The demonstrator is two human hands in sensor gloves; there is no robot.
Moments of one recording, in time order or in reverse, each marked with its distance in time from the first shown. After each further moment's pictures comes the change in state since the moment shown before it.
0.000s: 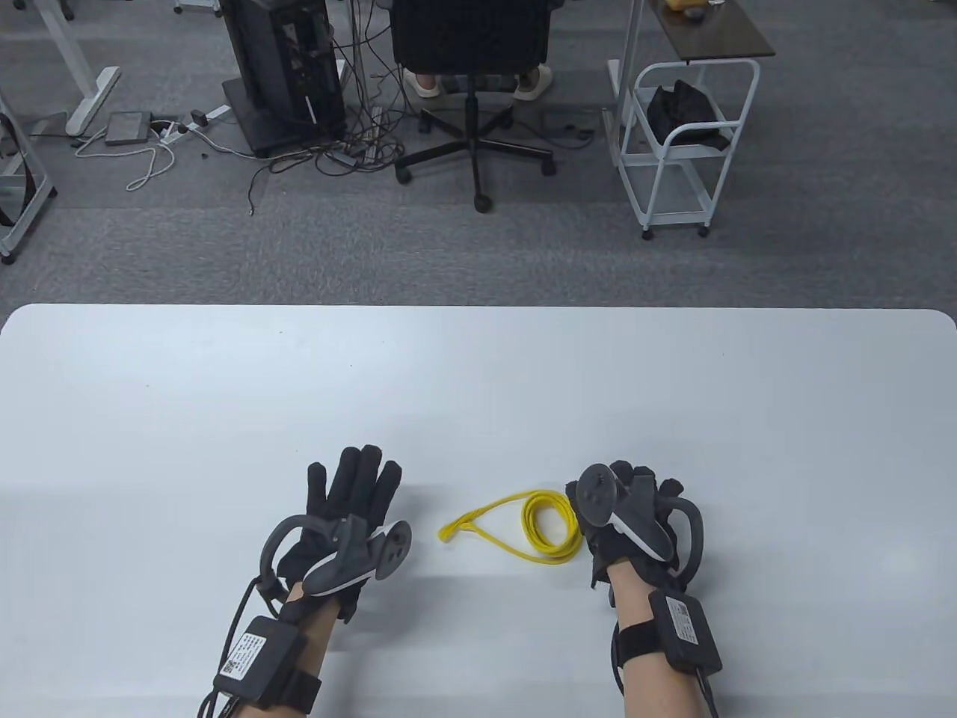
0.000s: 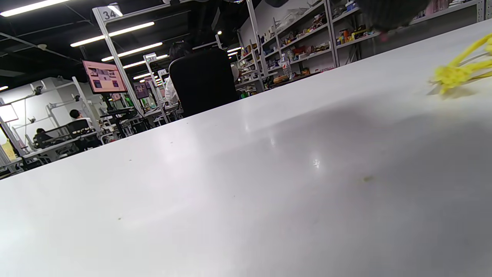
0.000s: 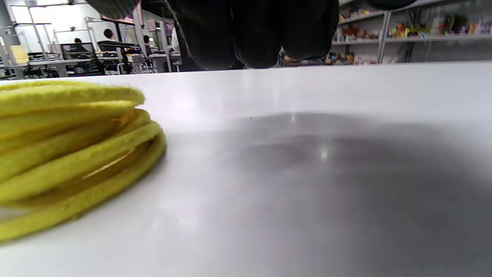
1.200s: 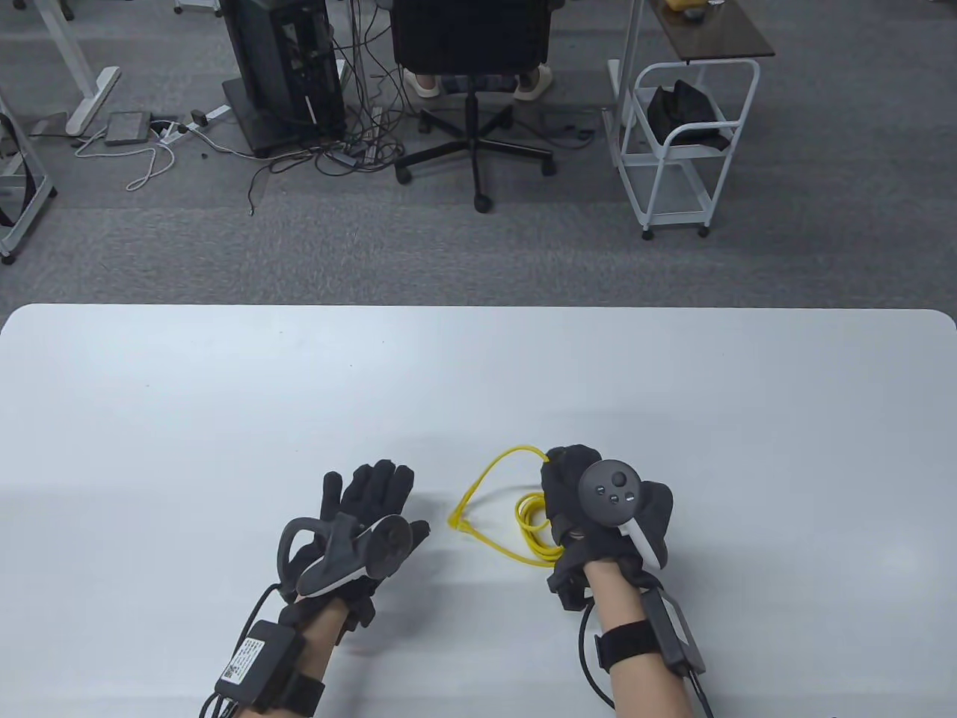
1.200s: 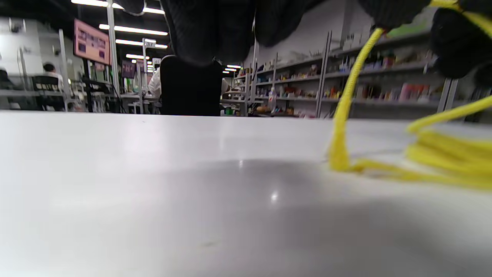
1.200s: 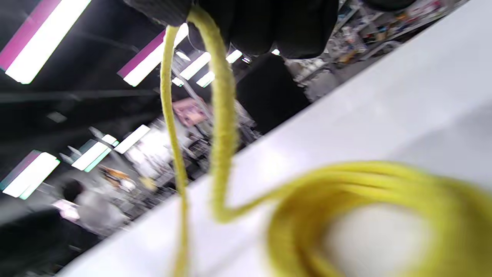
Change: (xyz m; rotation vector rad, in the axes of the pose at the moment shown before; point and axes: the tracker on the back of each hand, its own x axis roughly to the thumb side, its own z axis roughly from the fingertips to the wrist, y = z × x) left_hand 0.000 0.020 0.006 0.107 -0.057 0.427; right_hand 0.035 -0.018 0.013 -0.212 -0.264 -0.653
